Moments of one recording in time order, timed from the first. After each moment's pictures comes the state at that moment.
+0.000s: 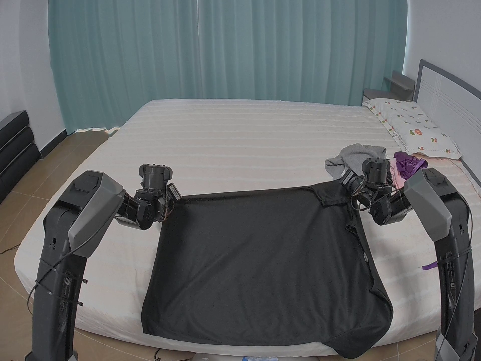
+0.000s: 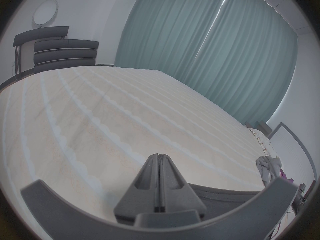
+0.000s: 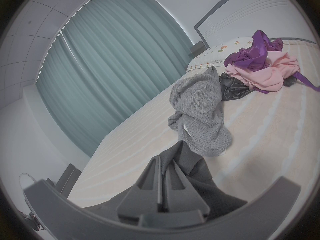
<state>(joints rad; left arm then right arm) -0.18 2.62 -1.68 -0.44 0.29 -0.64 0.08 2.63 -1.62 -0.74 -0.06 0.67</state>
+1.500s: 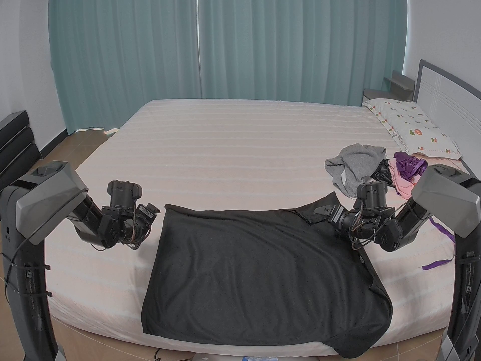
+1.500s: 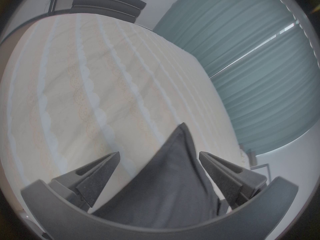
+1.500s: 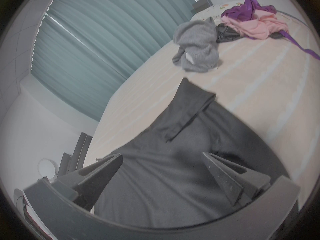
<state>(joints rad) -0.12 2.32 -1.09 -0.52 0.09 -1.10 0.22 2.36 -1.05 -0.74 0.13 0.74</state>
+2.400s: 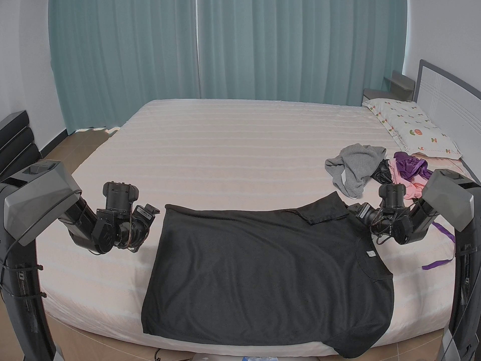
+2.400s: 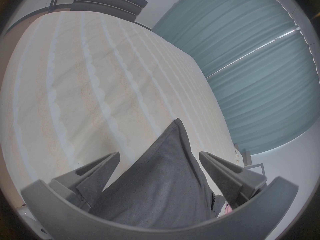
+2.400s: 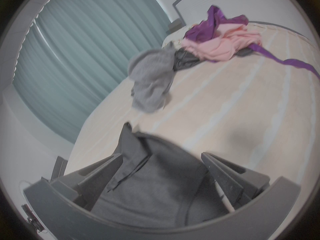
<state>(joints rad) -0.14 2.25 -0.98 -0.58 0.06 -1.13 0.03 2.46 -1.14 -0.72 0.00 0.69</state>
